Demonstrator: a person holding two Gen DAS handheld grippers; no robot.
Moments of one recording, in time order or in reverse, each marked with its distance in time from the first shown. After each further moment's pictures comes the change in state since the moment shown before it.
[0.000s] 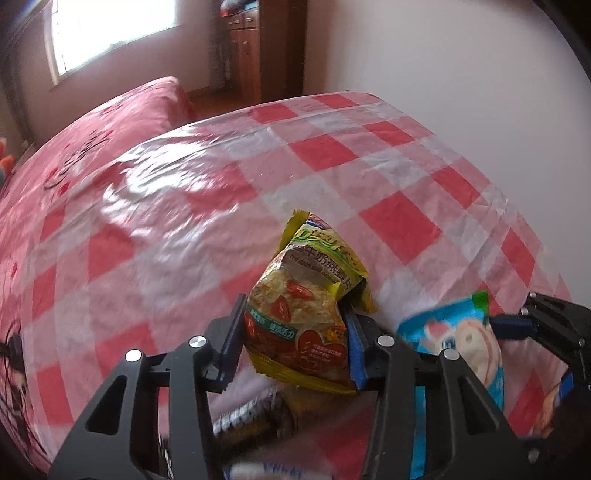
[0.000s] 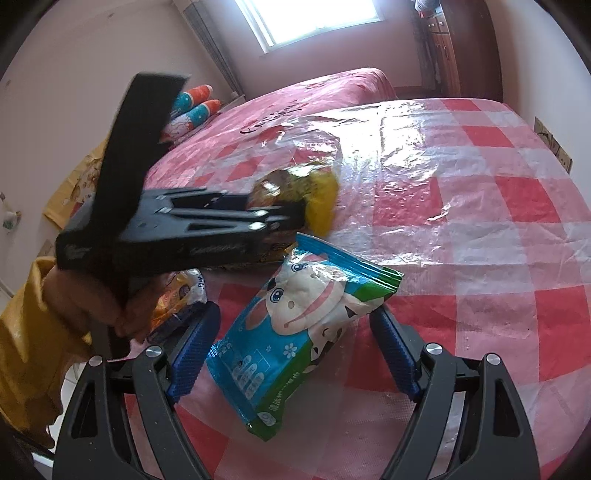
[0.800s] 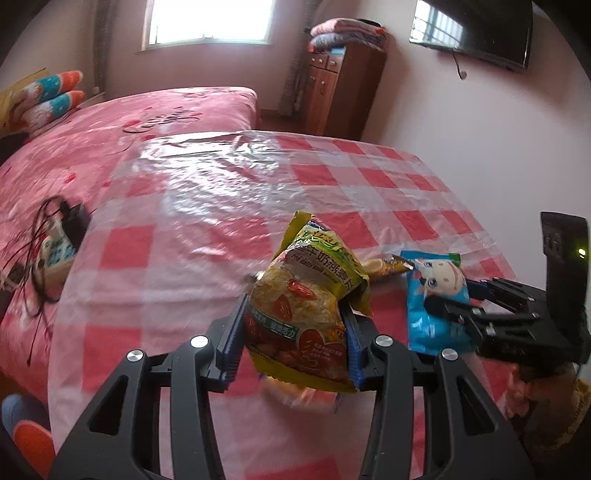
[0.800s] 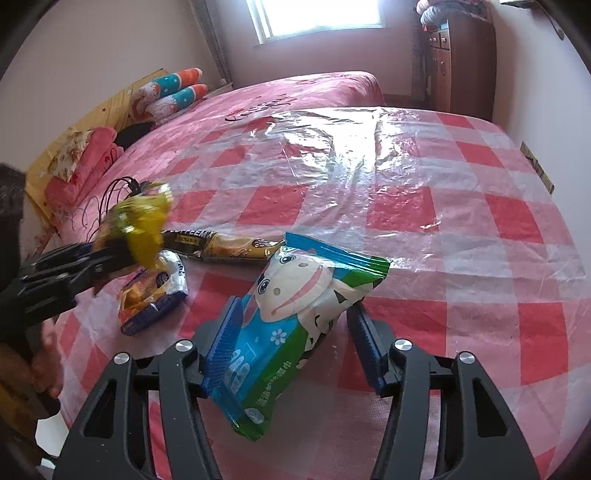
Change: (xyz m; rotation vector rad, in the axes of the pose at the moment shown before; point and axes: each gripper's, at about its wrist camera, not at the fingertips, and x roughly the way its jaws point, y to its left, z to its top) left arm -0.102 0.041 -0.107 -0.316 -0.184 0.057; right arm 0.011 0.016 -0.004 -0.090 0.018 -0.133
